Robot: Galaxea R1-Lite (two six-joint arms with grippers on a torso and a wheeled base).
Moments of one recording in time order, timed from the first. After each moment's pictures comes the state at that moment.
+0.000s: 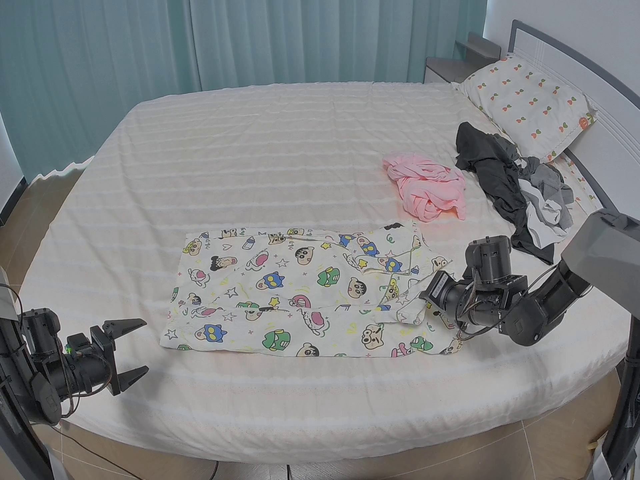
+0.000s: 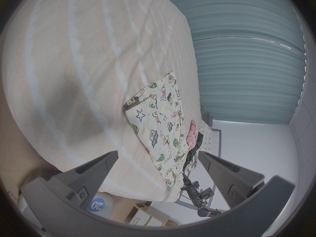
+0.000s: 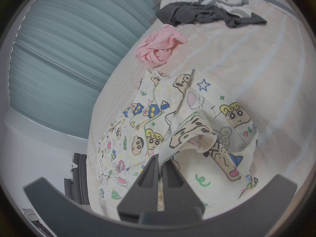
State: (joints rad) left arm 0.33 2.02 -0.07 -1.44 -0.78 -1.12; right arm 0.36 2.18 -0.90 -0.73 0.04 0.89
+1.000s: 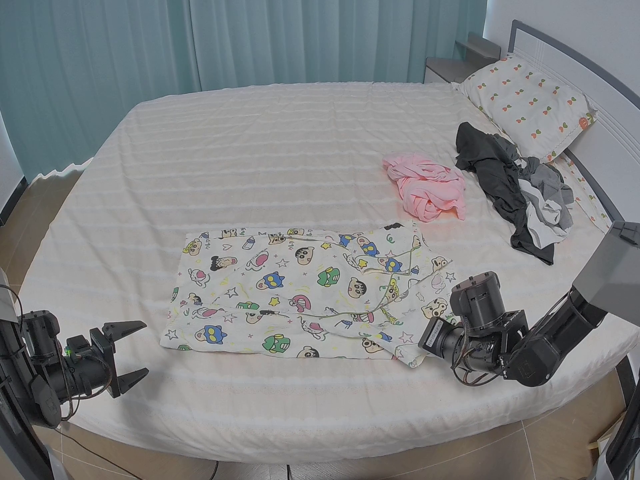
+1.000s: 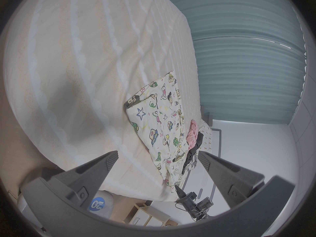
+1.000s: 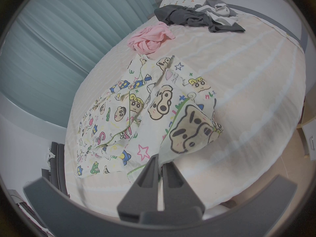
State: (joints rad) left arm 0.33 2.02 -0.04 -1.46 -0.77 -1.12; right arm 0.54 2.06 -0.69 -0.62 -0.20 0.90
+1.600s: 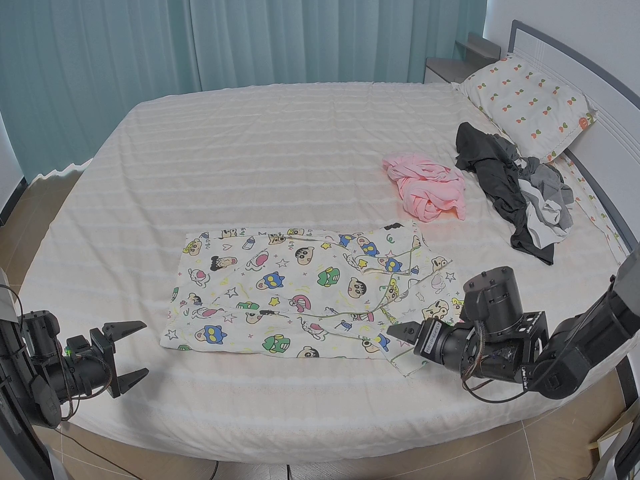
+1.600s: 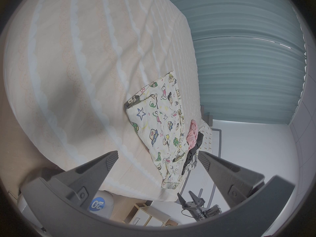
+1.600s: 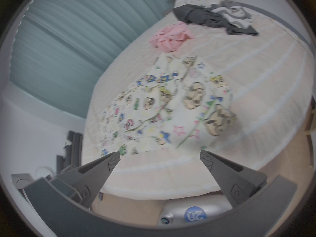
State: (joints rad) left arm 0.33 2.02 -0.04 -1.46 -0.77 -1.12; right arm 0.63 1.91 -0.62 -0.63 -0.13 0.89
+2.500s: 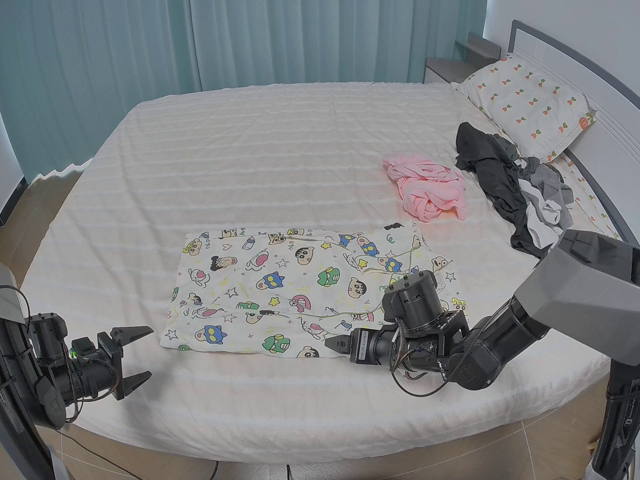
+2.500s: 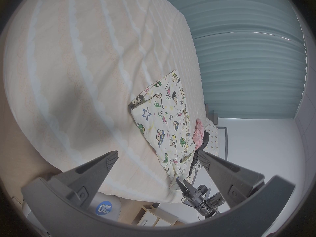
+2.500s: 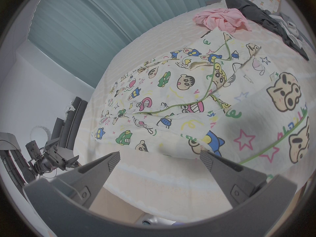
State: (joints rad) left arm 0.29 2.06 -0.04 -1.46 -0.71 -1.07; right arm 0.68 2.23 -0.96 -0.59 -0.02 0.63
